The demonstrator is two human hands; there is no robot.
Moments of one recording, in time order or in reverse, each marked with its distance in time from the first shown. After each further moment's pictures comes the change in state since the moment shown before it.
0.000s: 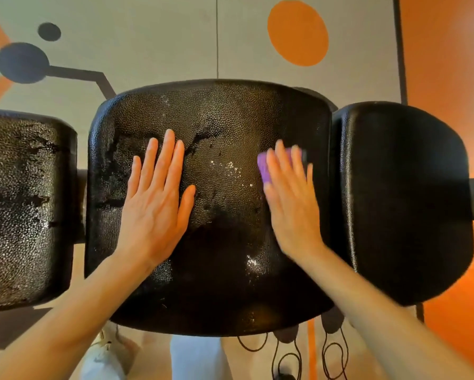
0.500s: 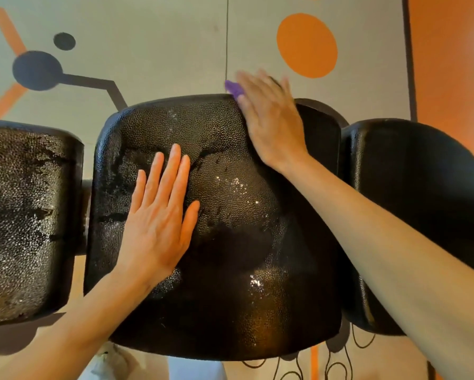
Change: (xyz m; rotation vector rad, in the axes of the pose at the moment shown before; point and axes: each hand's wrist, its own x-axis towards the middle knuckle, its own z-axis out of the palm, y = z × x) left_hand 0.001 -0.001 0.003 0.036 -0.011 0.000; right_hand 0.153 -0.024 -0.010 0.067 0.069 -0.131
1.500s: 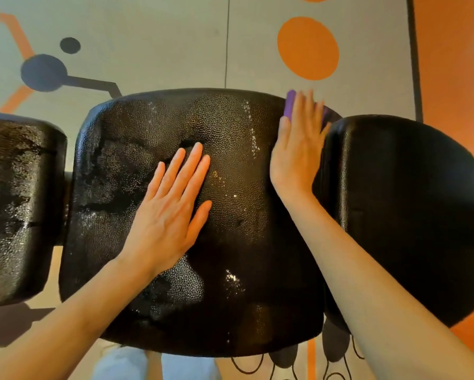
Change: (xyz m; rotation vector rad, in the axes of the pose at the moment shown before) left_hand 0.009 0.034 0.009 -0.002 -0.044 0.147; right_hand -0.054 0.037 0.000 -0.007 0.216 0.412
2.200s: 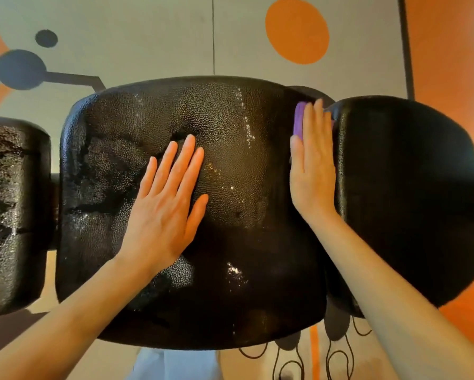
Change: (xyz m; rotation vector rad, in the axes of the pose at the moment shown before) left_hand 0.000 0.000 0.002 0.036 0.029 0.004; right_hand -0.033 0.050 -0.014 0.105 -0.102 -0.072
